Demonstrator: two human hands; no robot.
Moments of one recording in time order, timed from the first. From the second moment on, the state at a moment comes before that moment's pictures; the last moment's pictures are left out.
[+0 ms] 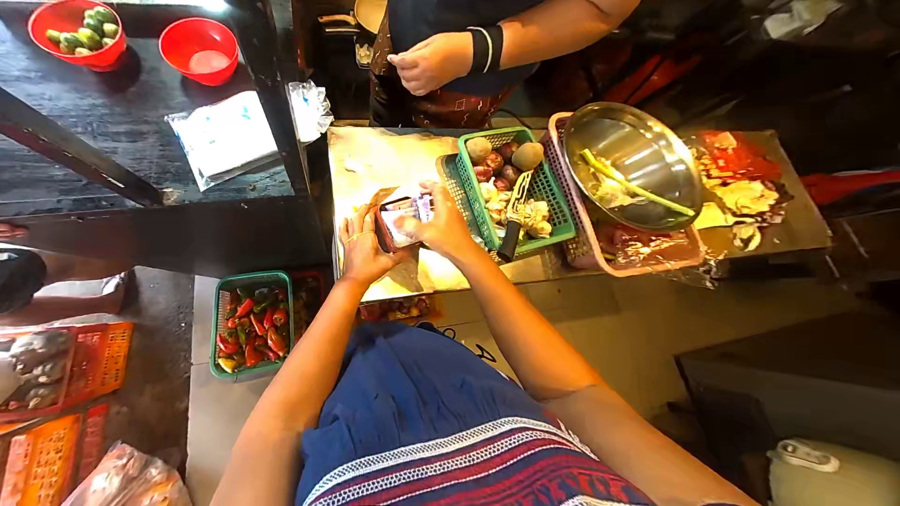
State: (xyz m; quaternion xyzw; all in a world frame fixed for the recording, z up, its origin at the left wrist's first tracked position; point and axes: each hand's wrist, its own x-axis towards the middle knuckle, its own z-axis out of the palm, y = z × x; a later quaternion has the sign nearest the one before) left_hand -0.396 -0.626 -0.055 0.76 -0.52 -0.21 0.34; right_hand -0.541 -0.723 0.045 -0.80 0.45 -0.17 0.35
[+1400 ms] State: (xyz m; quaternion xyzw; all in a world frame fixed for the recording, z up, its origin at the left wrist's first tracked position) left_hand -0.436 -0.594 0.089 0.61 -0.42 -0.28 0.61; right_hand -0.589 -0.709 0.085 -0.19 0.10 -0.34 0.92
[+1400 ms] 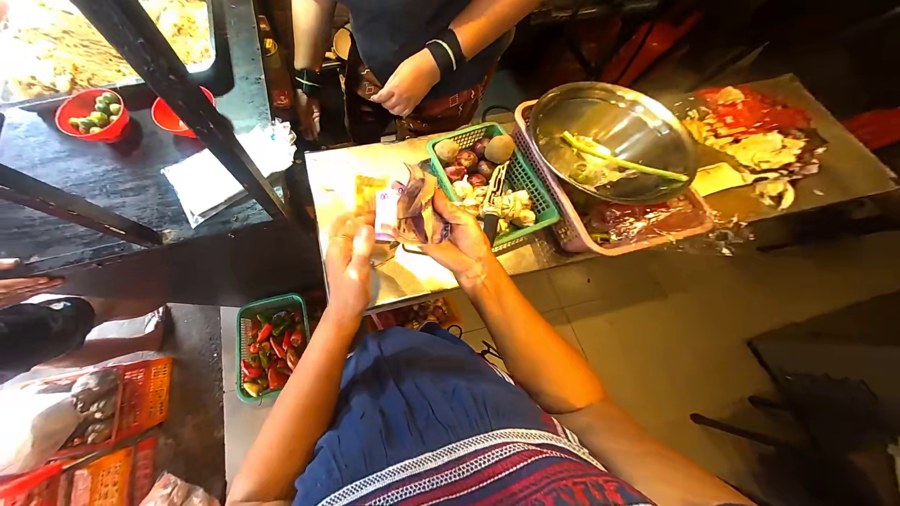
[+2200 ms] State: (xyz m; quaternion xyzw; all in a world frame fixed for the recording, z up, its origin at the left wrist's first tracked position) left_hand -0.429 -0.597 0.089 0.66 -0.43 -0.24 0.57; right_hand -0.601 -0.701 0.097 -0.72 0.27 -0.31 0.56
